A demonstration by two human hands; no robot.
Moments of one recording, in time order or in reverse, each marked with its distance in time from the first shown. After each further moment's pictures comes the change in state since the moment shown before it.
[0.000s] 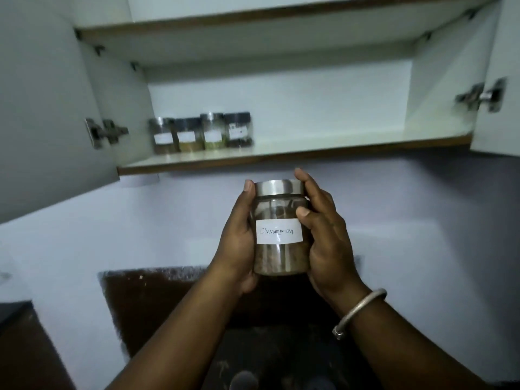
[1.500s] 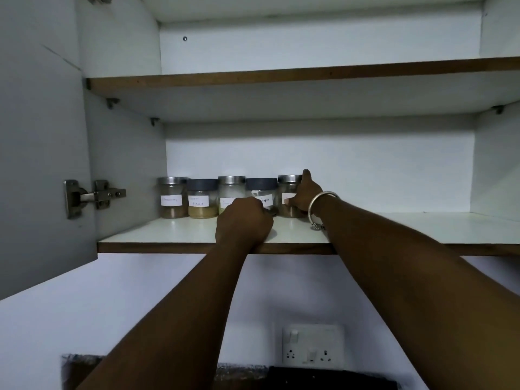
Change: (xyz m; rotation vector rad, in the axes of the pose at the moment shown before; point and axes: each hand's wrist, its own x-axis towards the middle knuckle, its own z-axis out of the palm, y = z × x) left_hand 0.259 0.088 -0.123 1.620 0.606 0.218; right_hand 0.409 0.164 0.018 -1.142 -0.179 0.250
